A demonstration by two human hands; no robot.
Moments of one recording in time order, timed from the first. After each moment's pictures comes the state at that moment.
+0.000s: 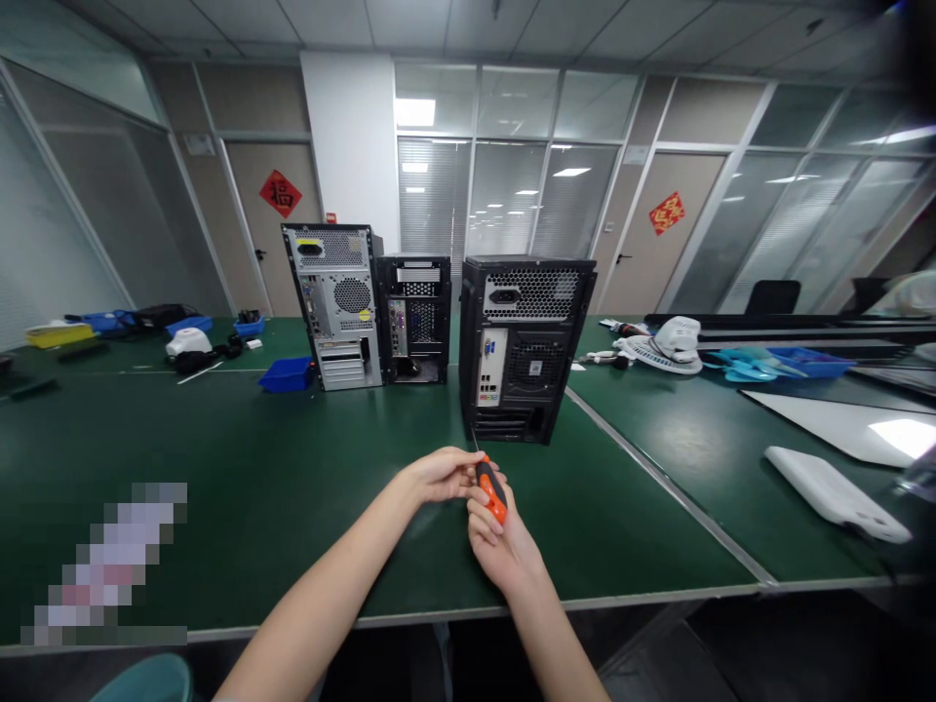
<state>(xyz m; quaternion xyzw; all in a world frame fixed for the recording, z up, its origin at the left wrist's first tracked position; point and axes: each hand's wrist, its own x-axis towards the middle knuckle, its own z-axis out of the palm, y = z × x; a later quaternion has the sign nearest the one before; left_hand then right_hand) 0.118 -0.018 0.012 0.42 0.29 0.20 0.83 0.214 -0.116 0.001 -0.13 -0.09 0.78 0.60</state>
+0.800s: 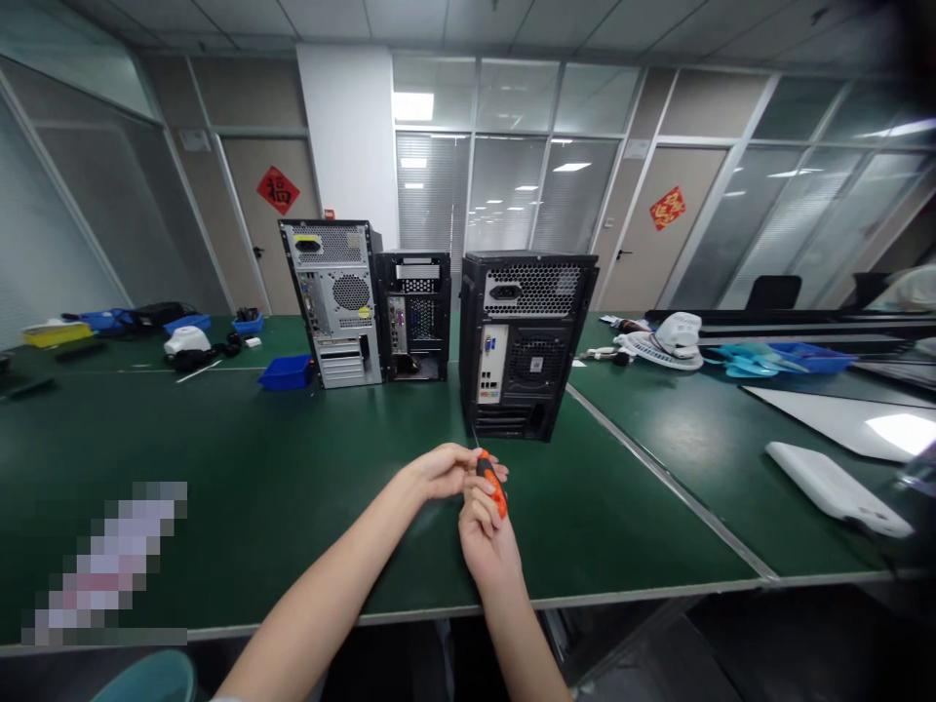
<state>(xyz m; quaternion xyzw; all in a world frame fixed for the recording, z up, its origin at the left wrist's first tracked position) 0.117 -0.013 0.006 0.38 0.22 0.19 0.88 0.193 -0.117 -0.008 0.07 -0.02 0.74 0.67</state>
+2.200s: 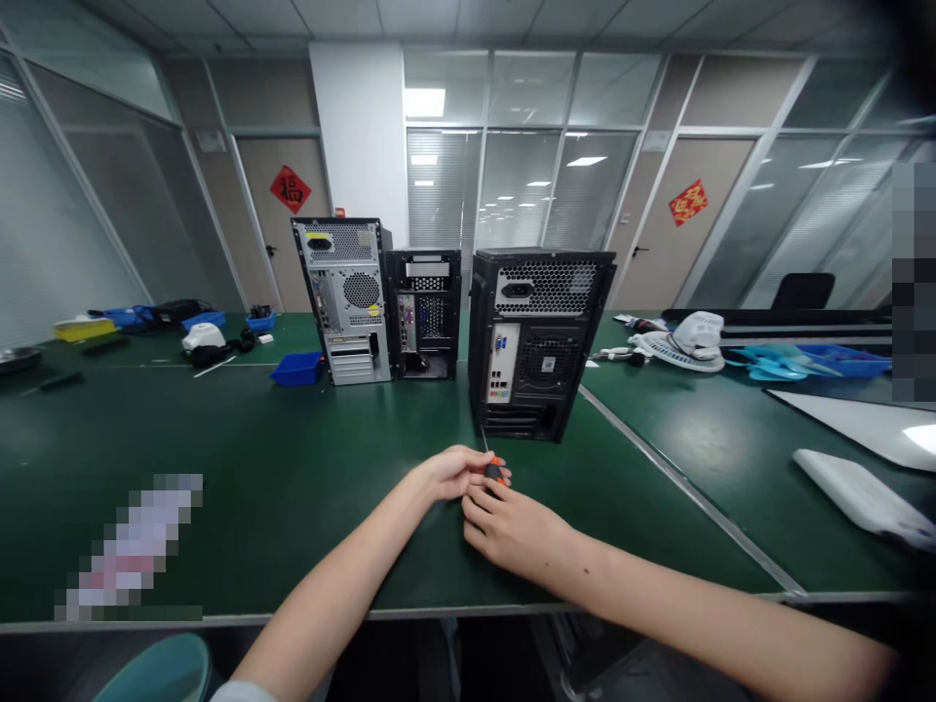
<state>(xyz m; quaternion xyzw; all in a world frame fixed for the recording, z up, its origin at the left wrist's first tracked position) 0.122 -0.016 0.005 0.36 0.30 0.22 0.86 0.243 -0.116 0.029 0.21 0.92 0.34 0.00</state>
